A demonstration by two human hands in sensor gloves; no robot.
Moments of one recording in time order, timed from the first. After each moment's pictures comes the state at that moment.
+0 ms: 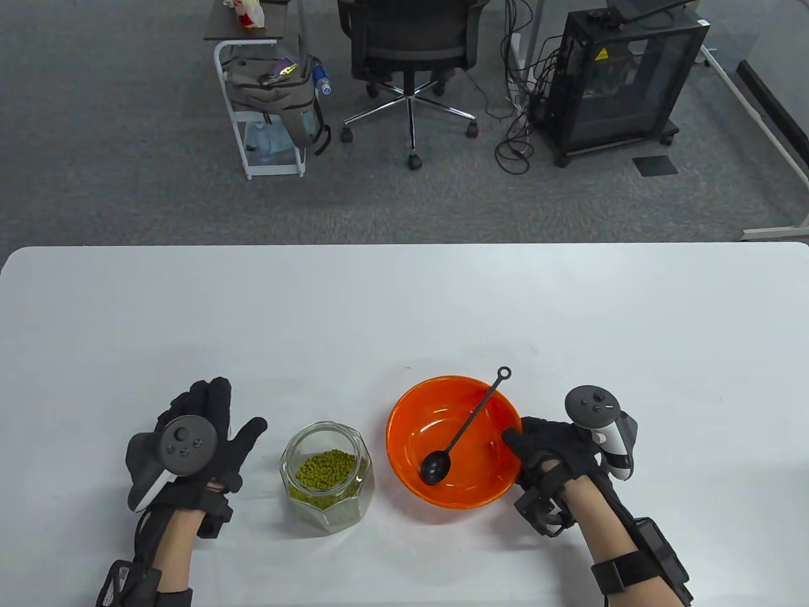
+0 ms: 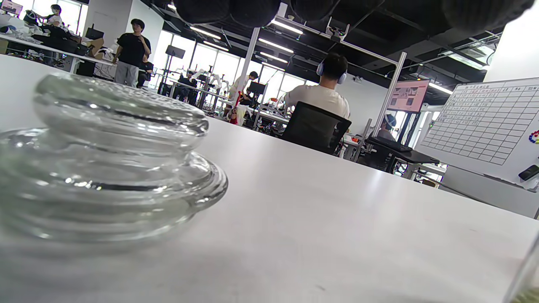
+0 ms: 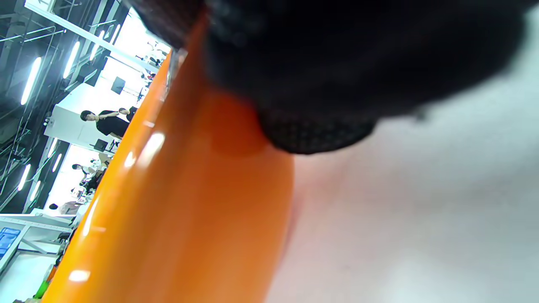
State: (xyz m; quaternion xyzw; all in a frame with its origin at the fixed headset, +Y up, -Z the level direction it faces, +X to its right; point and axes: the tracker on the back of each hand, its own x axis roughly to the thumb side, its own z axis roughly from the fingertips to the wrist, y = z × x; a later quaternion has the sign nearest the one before) left_hand -0.315 -0.711 -0.297 0.06 -0.03 0.17 0.98; right_hand 0.211 -0.757 -0.331 -0.09 0.20 0.86 0.47
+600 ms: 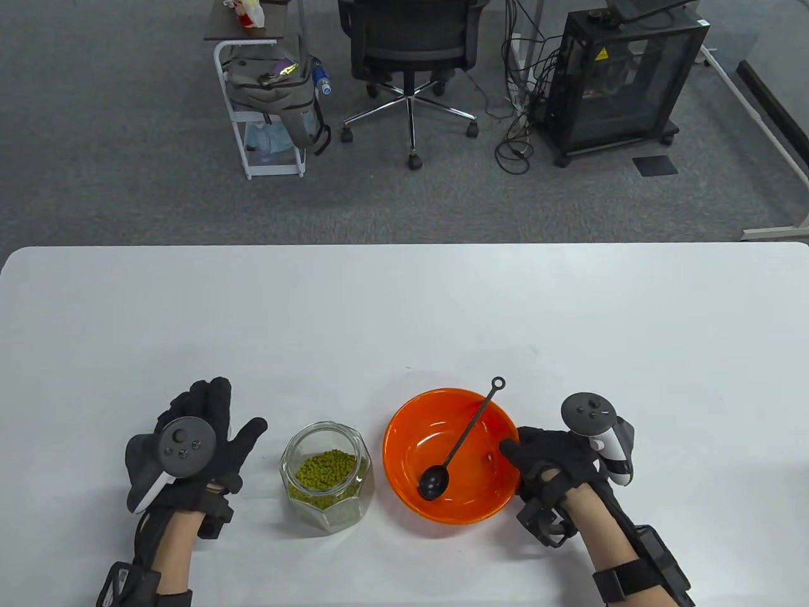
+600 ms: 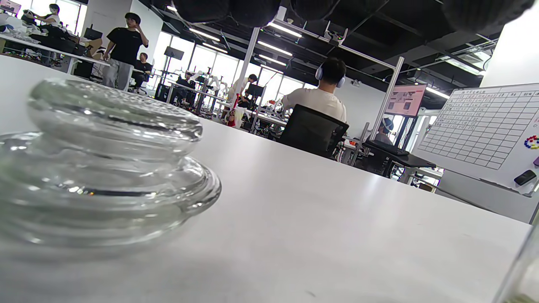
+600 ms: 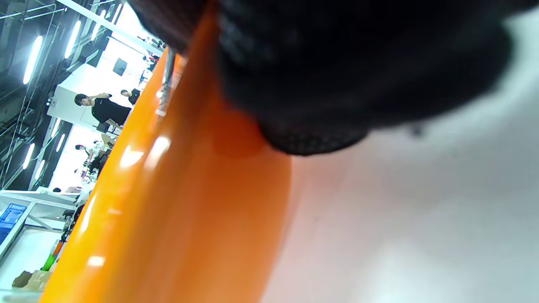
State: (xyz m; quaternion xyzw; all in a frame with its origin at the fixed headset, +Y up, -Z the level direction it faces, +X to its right) left_hand -0.315 -0.710 -0.296 0.06 -0.04 0.18 0.98; right_hand 0.207 -0.762 -0.323 -0.07 0.22 0.86 0.46
